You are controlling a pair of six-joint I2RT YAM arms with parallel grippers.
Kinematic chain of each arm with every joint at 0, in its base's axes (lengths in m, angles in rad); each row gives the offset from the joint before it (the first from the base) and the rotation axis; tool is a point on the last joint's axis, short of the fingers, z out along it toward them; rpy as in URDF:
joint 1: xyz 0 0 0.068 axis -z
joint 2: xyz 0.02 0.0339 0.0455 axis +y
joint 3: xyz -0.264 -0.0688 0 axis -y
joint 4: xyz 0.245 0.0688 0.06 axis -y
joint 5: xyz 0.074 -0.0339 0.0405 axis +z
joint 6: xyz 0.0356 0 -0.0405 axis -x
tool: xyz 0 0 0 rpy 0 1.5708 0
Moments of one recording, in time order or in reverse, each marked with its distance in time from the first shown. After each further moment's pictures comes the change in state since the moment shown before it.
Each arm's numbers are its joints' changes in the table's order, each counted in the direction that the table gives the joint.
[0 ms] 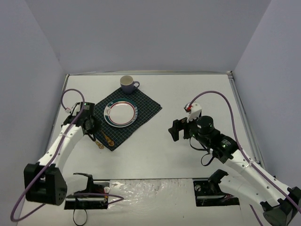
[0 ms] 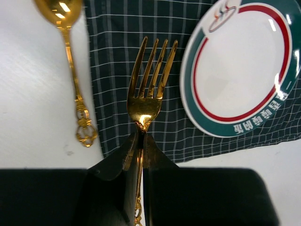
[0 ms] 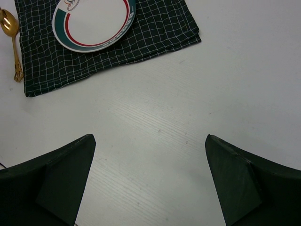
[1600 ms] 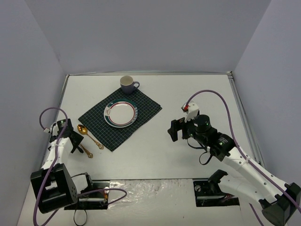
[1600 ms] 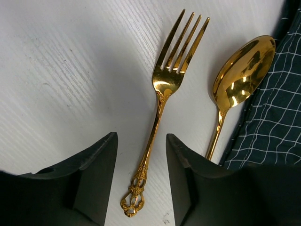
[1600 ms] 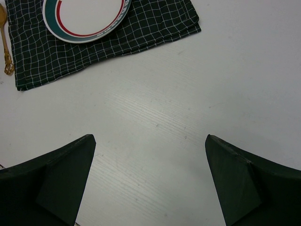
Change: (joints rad) left arm -0.431 -0.046 -0.307 0.234 0.029 -0.263; right arm 0.000 0.051 0.013 -0.019 -0.002 0.000
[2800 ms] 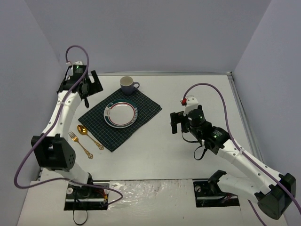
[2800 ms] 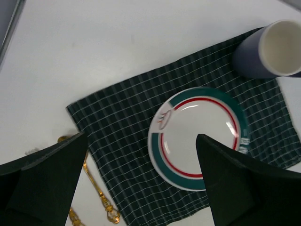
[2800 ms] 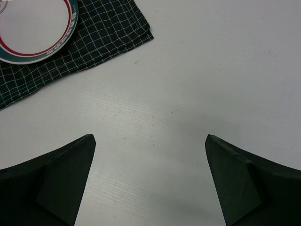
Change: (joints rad) left arm 0.380 0.433 0.958 -0.273 0.007 -0.296; right arm 0.000 0.120 0.088 -0.024 -0.208 0.004
